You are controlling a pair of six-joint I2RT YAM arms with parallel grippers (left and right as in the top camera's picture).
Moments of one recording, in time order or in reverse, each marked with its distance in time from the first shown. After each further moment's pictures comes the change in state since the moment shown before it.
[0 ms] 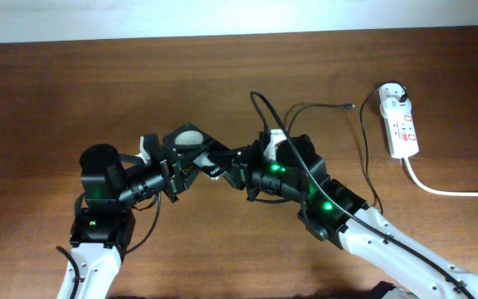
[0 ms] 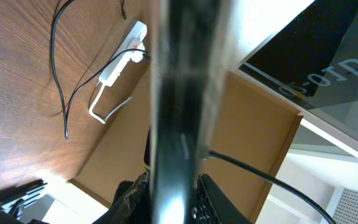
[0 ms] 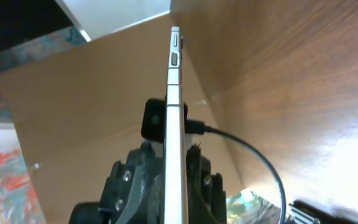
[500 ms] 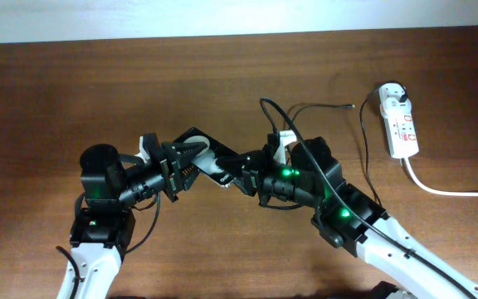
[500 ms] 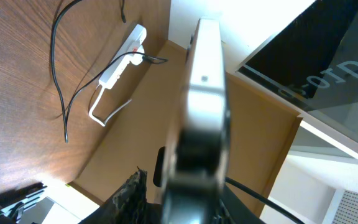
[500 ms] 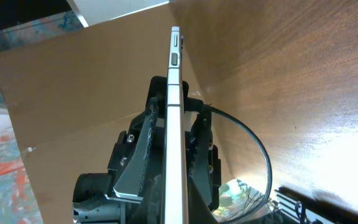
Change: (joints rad) left arm 0.000 0.000 0.000 0.000 -0.011 0.003; right arm -0.027 -0.107 0.000 -0.128 -0.042 -0.070
